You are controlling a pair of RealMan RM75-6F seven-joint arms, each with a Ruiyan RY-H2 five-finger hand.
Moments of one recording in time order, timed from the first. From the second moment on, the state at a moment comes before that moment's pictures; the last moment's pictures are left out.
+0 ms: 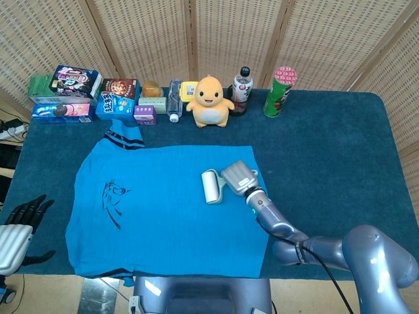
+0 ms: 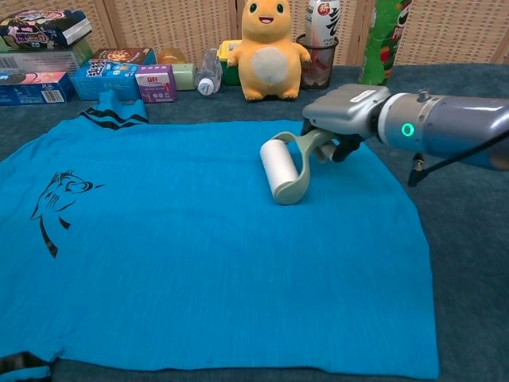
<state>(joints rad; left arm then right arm) -0.06 -0.93 0.07 -1.89 1.55 1.39 0.13 1.12 -1.63 -0.04 -1.29 -0.82 0.89 -0.56</state>
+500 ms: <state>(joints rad) -0.06 -0.93 0.07 -1.90 1.55 1.39 0.14 1.01 -1.58 -0.07 -1.14 -0.96 0.87 -0.50</state>
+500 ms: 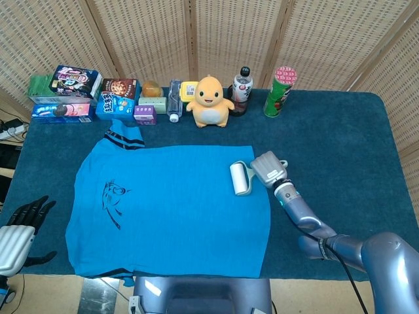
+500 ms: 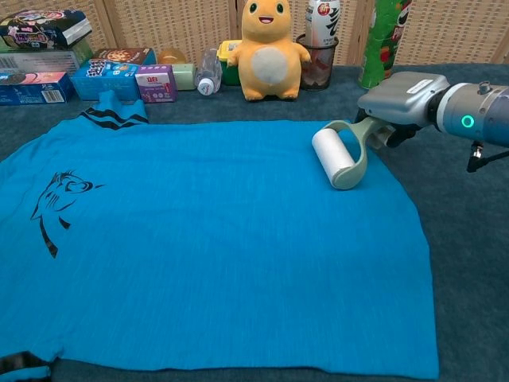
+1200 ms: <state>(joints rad) -0.06 -0.92 0.08 -1.90 1.57 1.40 0.10 1.09 -1.71 0.06 -1.28 -0.75 0.92 -0.95</state>
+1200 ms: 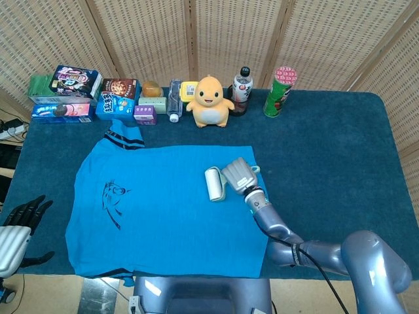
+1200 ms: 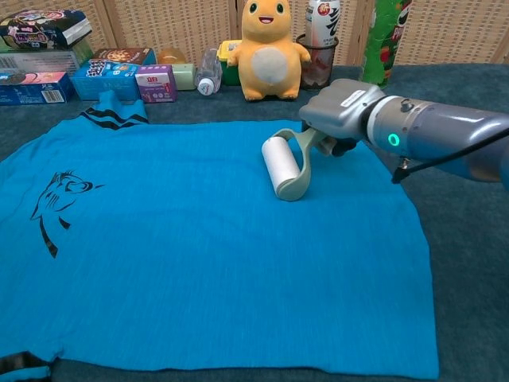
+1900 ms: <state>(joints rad) -0.06 -0.91 0.07 -1.89 1.56 1.40 0.10 1.21 -1.83 0.13 -1.36 -0.54 1.00 -1.19</state>
